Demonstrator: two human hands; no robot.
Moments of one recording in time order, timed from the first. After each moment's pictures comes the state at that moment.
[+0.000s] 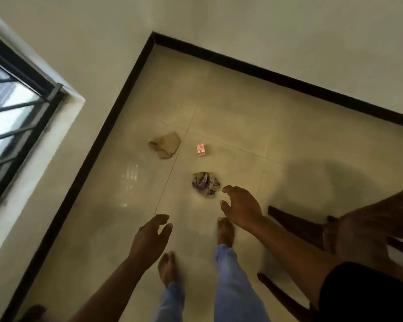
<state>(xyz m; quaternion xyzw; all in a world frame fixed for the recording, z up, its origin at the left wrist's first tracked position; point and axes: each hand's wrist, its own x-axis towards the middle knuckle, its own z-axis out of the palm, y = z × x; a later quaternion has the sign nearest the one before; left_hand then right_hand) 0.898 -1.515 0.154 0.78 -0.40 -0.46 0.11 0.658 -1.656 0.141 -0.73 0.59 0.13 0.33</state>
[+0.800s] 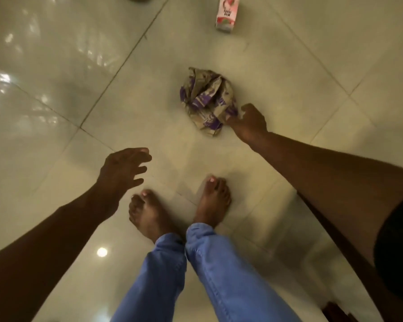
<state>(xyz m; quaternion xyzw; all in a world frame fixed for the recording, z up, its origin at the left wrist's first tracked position) 0.836 -1.596 -0.329 0.75 0.05 -0.58 0.32 0.641 -1.839 -0.444 -0.64 0.64 0.18 0.38</state>
